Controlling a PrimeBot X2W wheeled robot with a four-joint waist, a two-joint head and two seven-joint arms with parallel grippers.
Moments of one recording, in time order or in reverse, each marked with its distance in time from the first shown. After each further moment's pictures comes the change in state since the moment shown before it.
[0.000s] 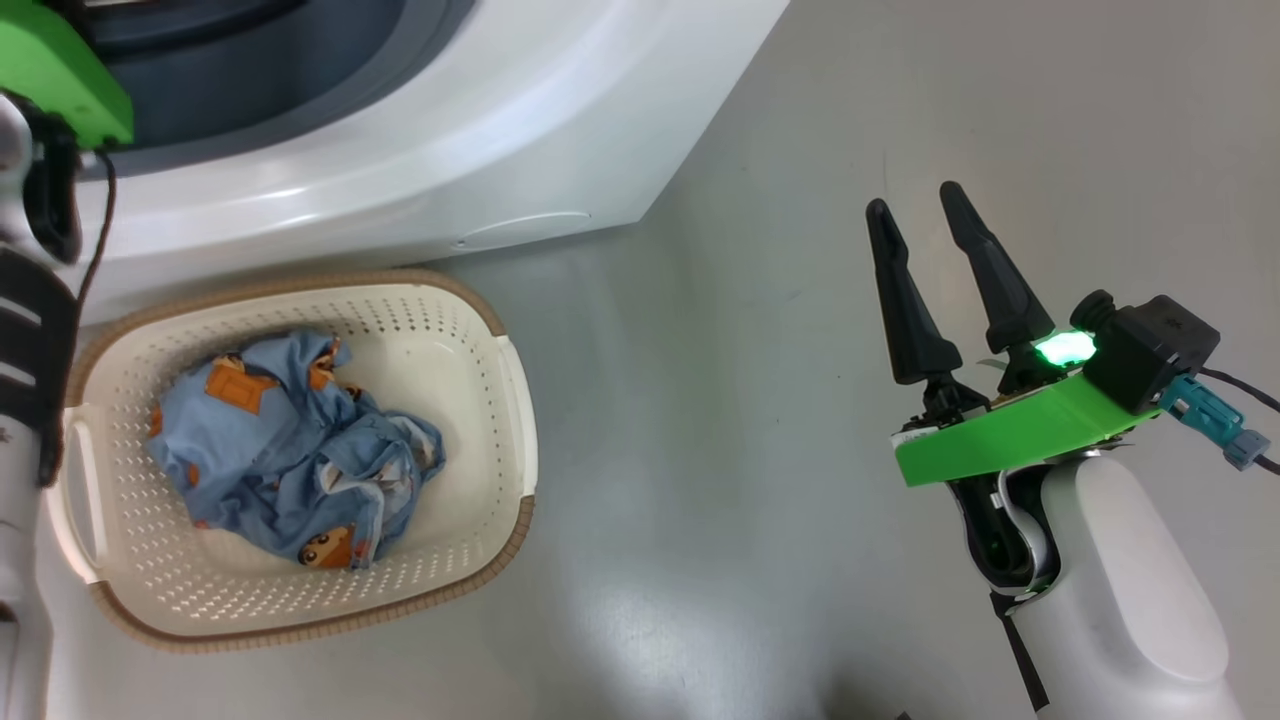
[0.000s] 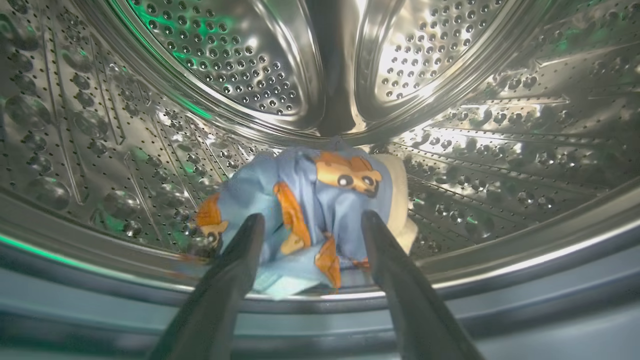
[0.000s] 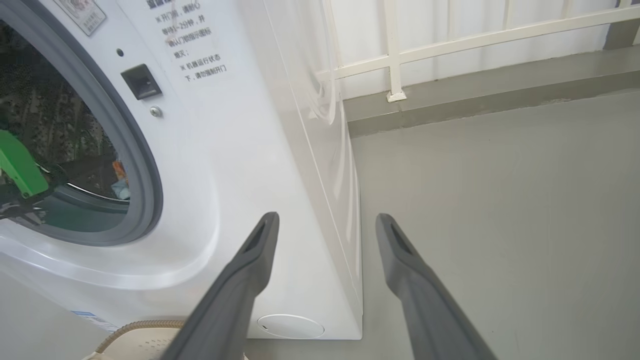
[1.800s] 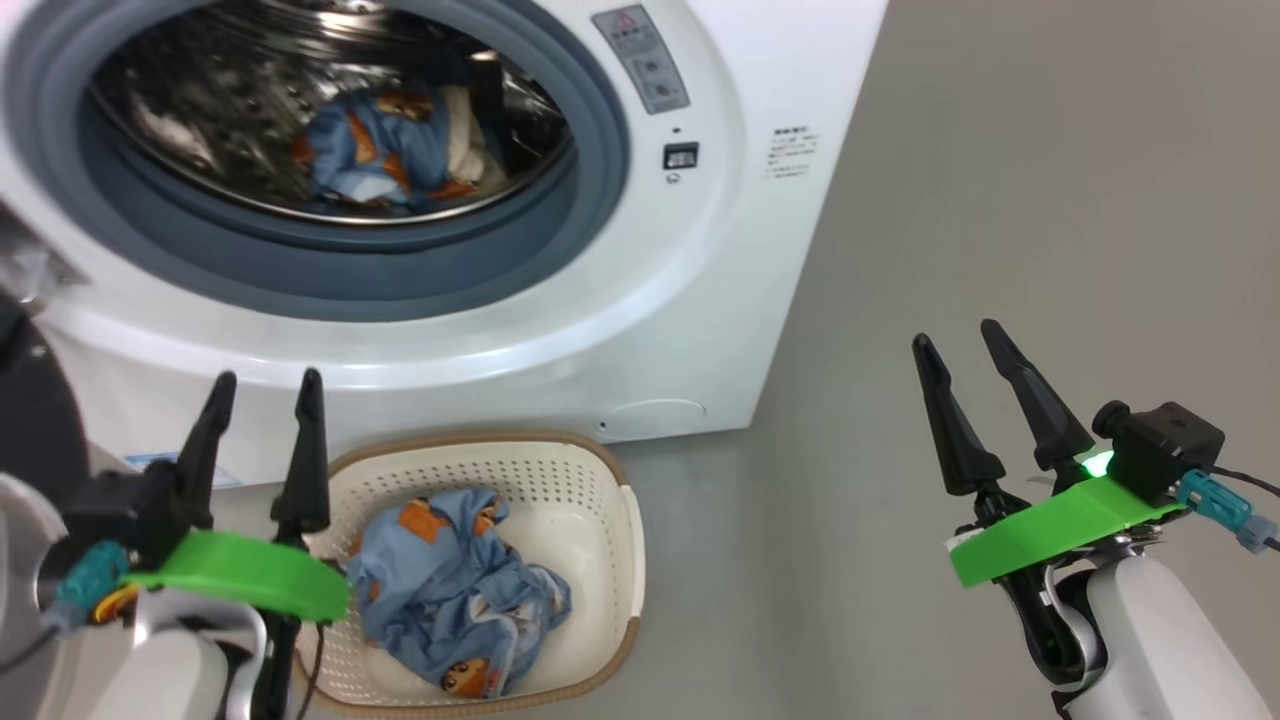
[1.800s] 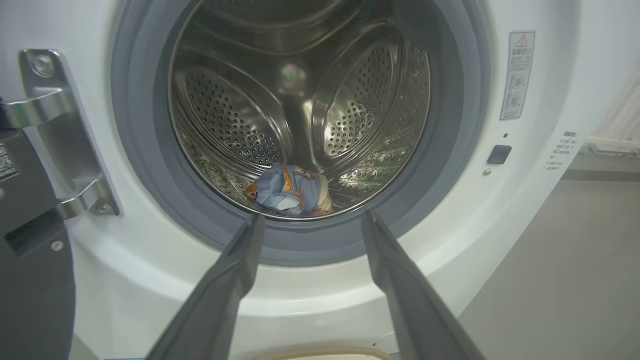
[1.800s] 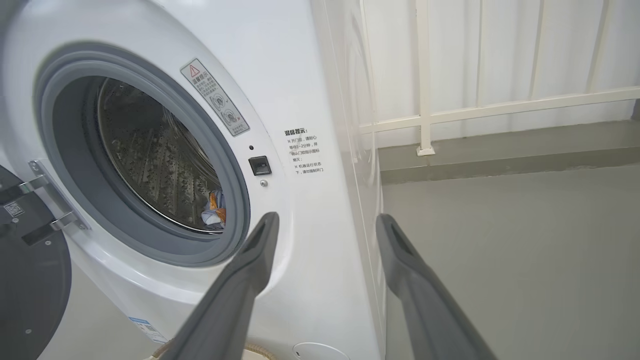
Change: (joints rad) left arm 1.013 0.051 0.068 -0.971 -0.014 0.218 -0.059; right arm 0.156 -0.099 -0.002 0.057 0.011 0.000 0.000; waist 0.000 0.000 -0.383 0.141
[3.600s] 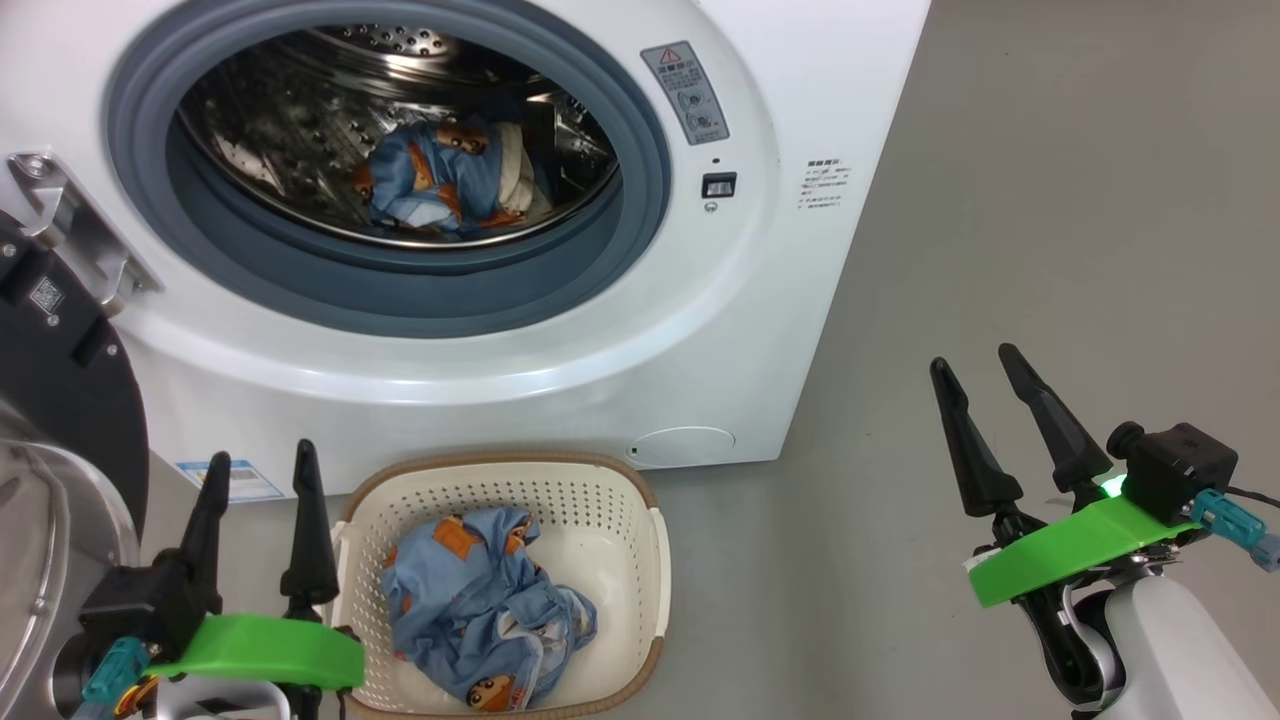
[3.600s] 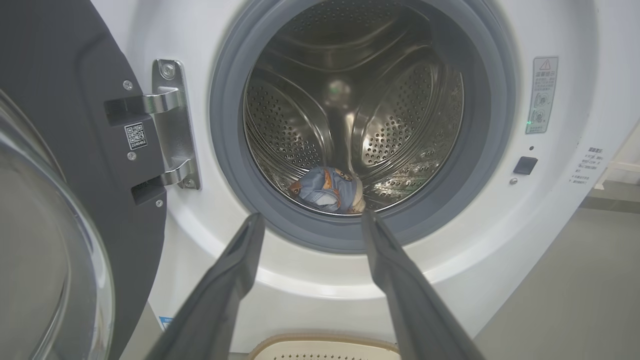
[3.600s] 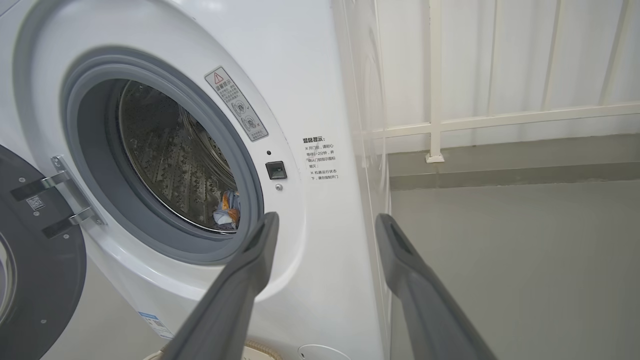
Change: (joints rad) left arm 0.183 -0.161 0.179 -0.078 0.167 -0.090 0.000; right arm 0.037 -0.030 -0.006 0.001 0.001 0.000 0.000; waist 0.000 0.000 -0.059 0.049
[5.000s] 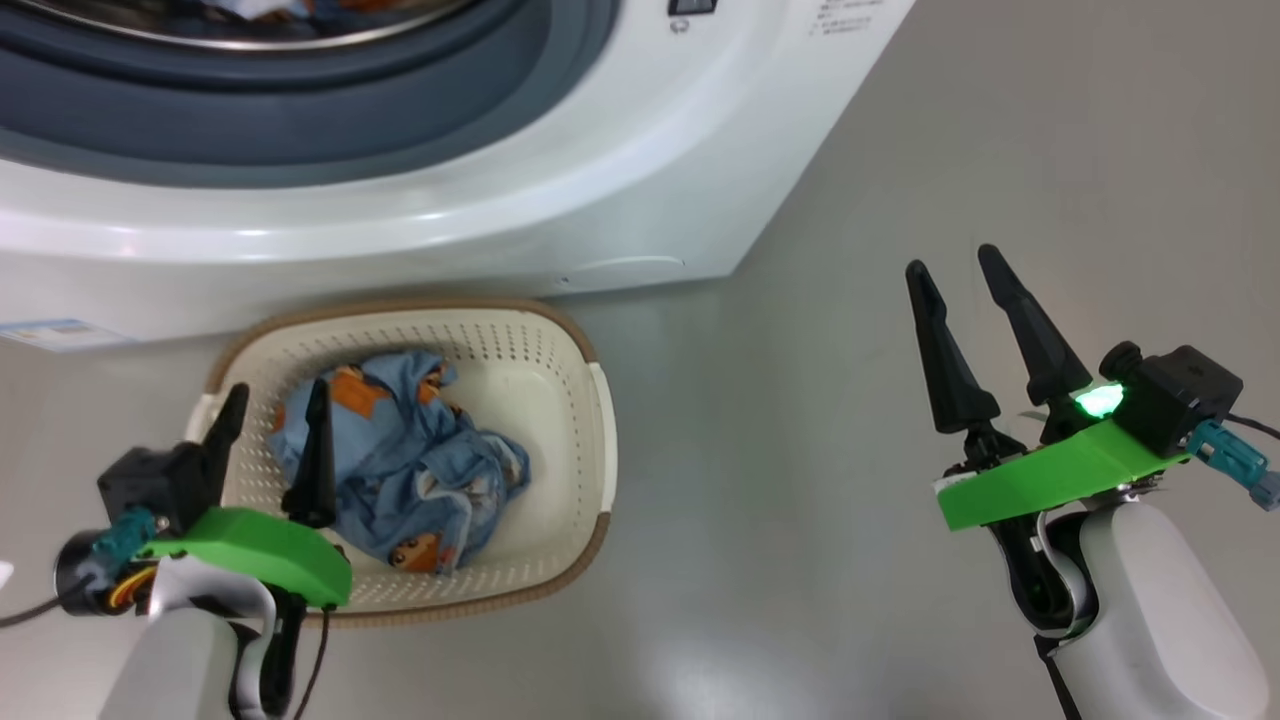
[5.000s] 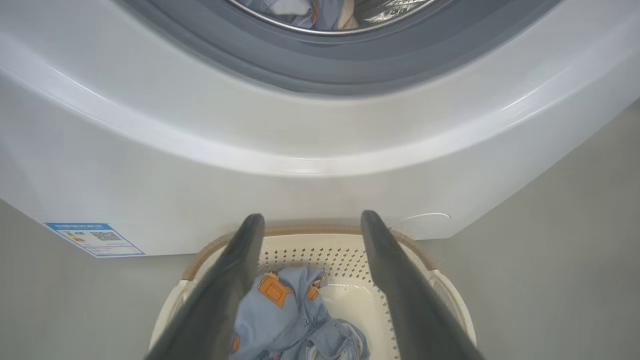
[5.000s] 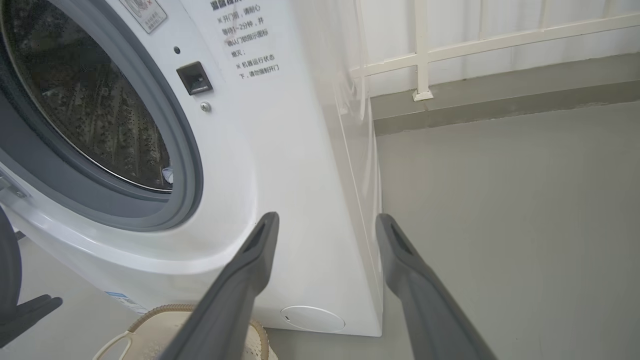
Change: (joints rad) left arm -0.228 0.035 -0.045 0.262 -0.016 -0.106 0.063; right arm -0.110 0.060 -0.003 -0.050 -0.005 0.000 0.000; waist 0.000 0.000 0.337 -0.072
